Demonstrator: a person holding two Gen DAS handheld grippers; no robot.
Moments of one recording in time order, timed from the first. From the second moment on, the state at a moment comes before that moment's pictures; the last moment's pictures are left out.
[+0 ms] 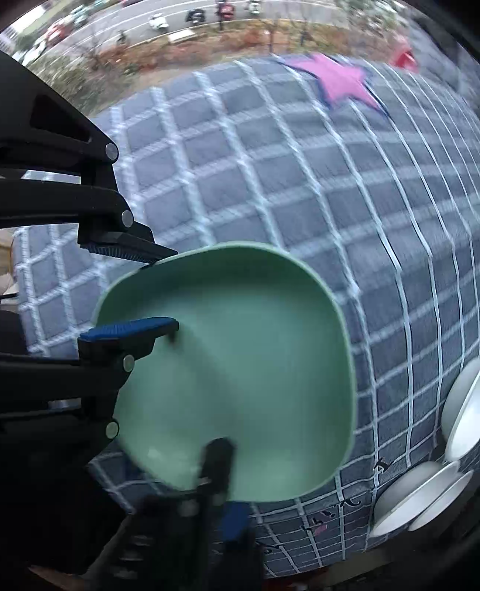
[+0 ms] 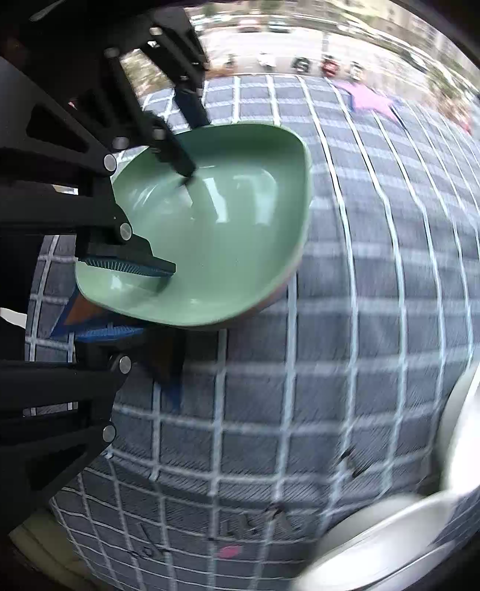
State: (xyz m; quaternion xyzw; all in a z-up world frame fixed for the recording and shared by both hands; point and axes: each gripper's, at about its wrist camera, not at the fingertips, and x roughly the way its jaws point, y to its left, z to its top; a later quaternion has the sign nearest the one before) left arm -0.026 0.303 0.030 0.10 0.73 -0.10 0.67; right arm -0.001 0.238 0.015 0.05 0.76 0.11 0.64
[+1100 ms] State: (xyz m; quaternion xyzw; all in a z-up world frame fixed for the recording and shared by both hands) left arm 0.048 0.188 0.126 -0.01 0.67 -0.15 0.72; right arm 0.025 0.021 0.099 0.18 0.69 -0.06 0.70
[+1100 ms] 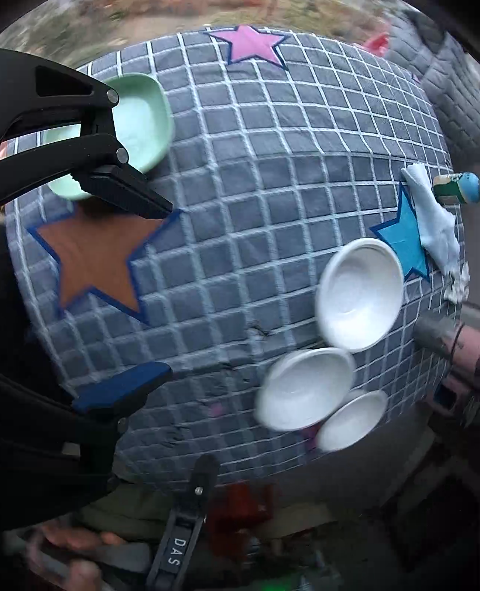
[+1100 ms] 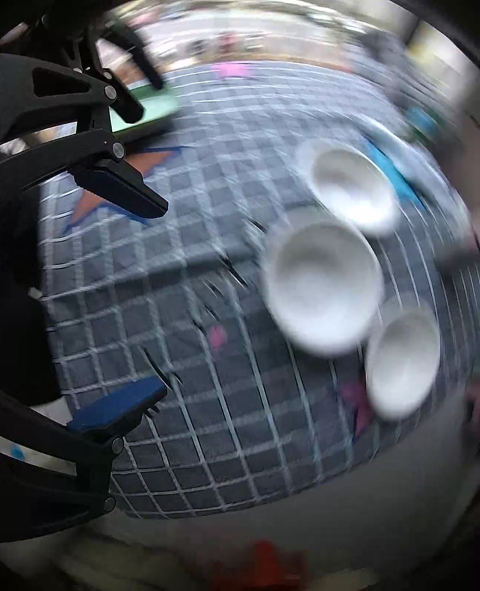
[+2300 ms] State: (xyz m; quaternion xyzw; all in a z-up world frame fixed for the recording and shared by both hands) left arm 0.187 0.160 0.018 -0.13 0.71 0.07 0.69; right arm 0.061 -0.102 0.028 0.28 0.72 0.08 0.62
